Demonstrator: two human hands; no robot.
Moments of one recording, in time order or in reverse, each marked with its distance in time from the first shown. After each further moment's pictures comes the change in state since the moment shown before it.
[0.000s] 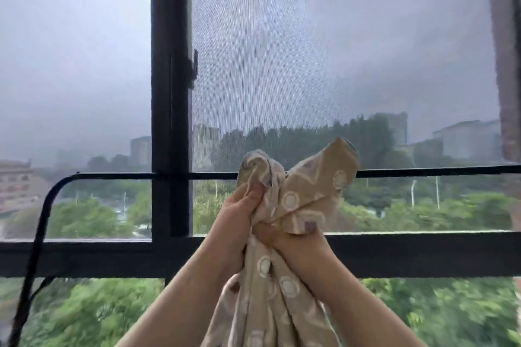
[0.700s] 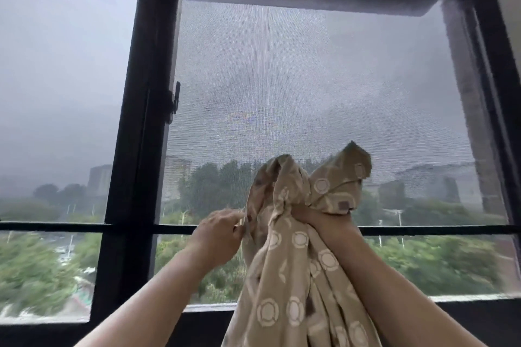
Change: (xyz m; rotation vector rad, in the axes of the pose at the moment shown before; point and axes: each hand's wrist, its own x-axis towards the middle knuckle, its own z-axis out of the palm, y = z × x) left_hand 0.182 -0.028 -0.085 1.570 -0.079 0.358; right_hand 0.105 -0.074 -0.051 -0.079 0.336 -0.138
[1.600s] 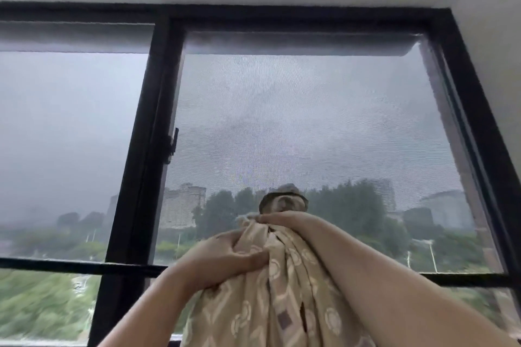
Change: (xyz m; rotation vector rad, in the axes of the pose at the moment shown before) left_hand -0.050 0.129 -0.093 -0.356 -0.233 -0.137; right_hand 0.056 -0.067 -0.007 -0.645 -0.516 0.042
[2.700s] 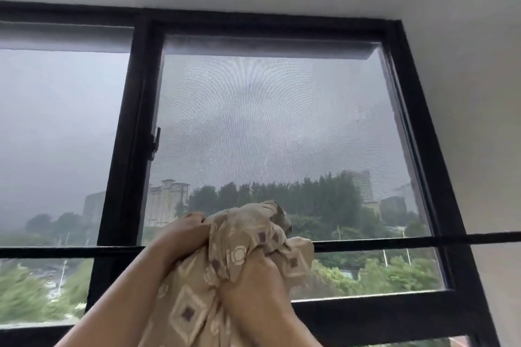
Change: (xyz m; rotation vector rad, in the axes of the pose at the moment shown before) left_hand -0.023 0.016 -0.016 0.213 0.123 -0.237; right_hand -0.184 0.014 0.093 -0.015 0.380 -0.102
